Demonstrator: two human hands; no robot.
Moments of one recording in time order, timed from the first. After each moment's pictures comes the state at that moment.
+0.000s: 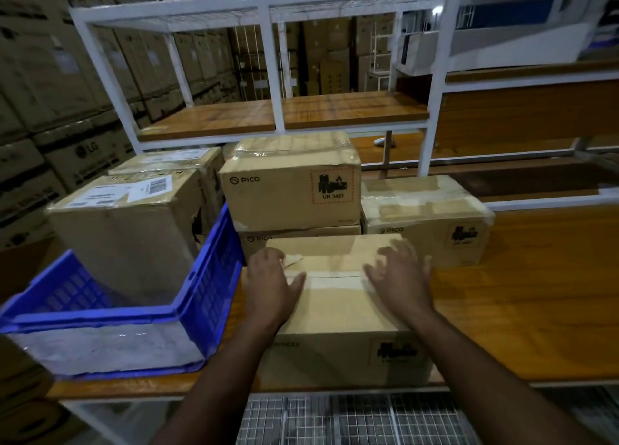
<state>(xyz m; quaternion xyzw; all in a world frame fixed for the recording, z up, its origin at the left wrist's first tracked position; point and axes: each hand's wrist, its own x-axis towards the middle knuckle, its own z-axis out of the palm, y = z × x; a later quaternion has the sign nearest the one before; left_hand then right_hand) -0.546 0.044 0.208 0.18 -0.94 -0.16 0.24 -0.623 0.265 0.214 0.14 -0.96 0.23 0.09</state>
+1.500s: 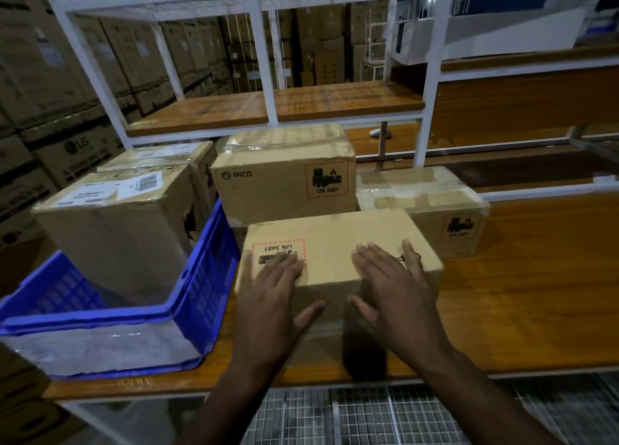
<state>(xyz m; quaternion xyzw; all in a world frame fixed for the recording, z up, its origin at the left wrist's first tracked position) -0.479 0.081 0.239 0.04 -0.96 -0.07 0.26 -0.554 0.275 0.247 0.31 -0.92 0.13 0.21</state>
